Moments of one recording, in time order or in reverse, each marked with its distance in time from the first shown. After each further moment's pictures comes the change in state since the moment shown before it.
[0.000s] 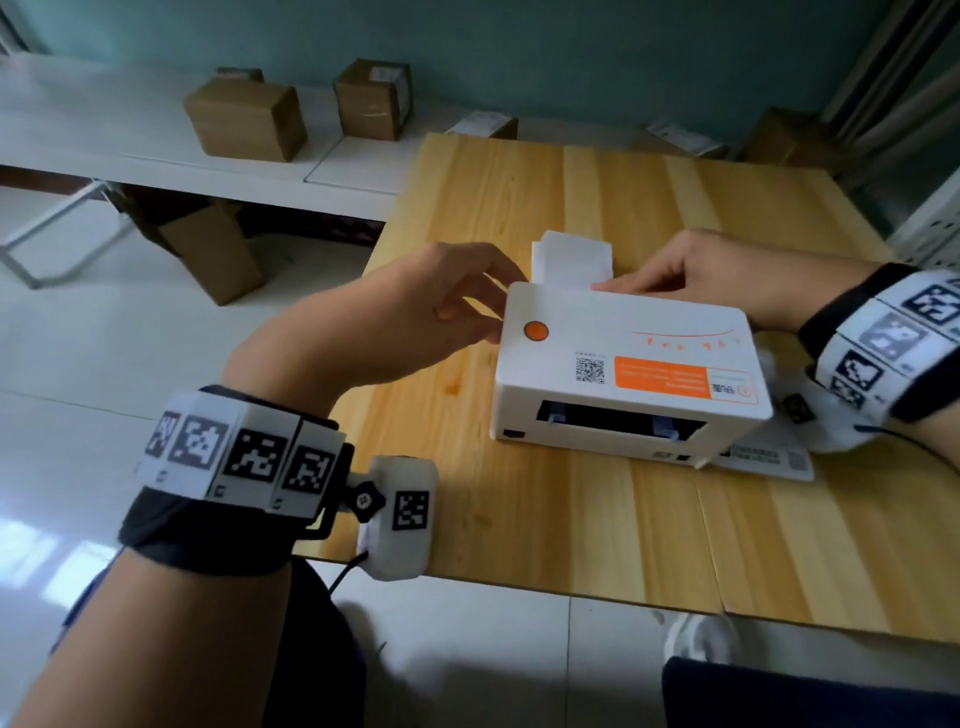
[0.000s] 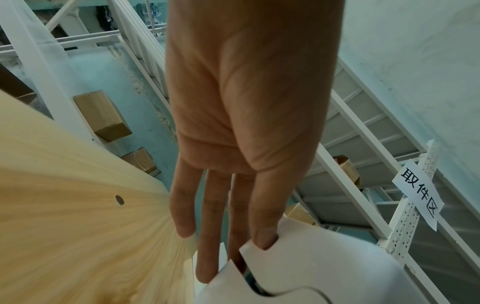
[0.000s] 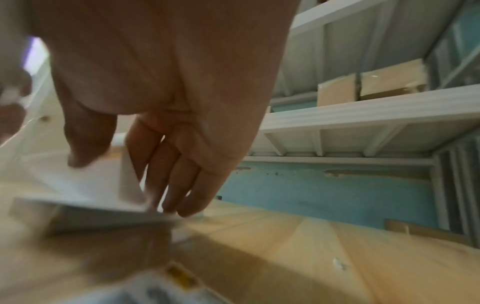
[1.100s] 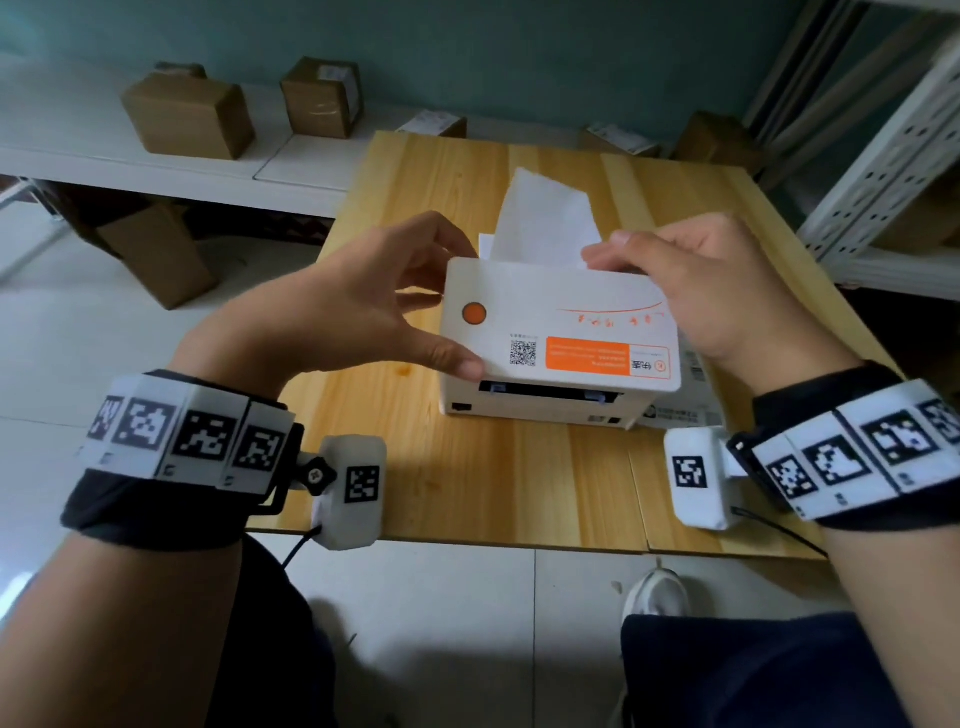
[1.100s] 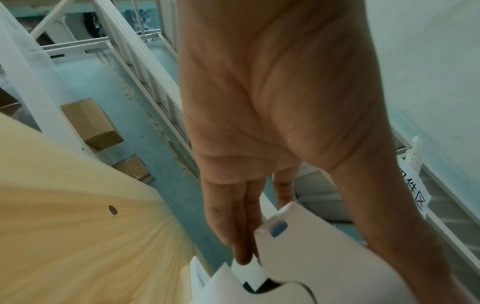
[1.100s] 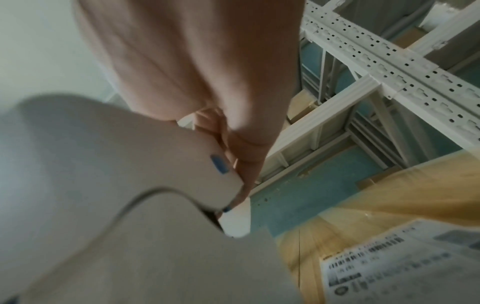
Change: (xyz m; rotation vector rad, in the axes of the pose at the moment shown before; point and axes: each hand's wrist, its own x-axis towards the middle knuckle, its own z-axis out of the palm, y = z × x) left_hand -0.011 0.021 0.002 -0.213 -0.039 -0.060; right_hand -0.071 -0.019 0.036 0.393 0.602 0.005
